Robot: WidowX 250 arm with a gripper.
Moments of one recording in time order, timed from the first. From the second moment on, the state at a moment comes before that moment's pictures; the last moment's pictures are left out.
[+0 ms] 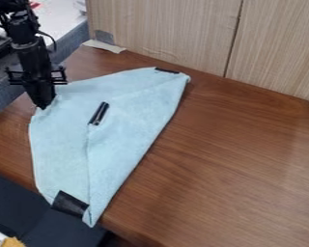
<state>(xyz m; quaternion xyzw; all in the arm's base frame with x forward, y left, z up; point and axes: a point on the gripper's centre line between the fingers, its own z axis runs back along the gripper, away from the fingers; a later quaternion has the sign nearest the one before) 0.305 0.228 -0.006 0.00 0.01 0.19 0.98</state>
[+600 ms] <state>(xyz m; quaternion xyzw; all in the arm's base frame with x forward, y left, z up) 0.318 0.195 0.019 -0.02 -0.02 0.15 0.99</state>
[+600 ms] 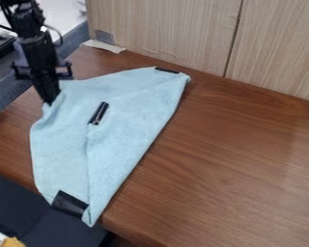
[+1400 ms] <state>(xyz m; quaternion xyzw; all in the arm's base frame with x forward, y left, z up) 0.337 0.047 0.046 -0.08 -0.06 -0.02 0.99</state>
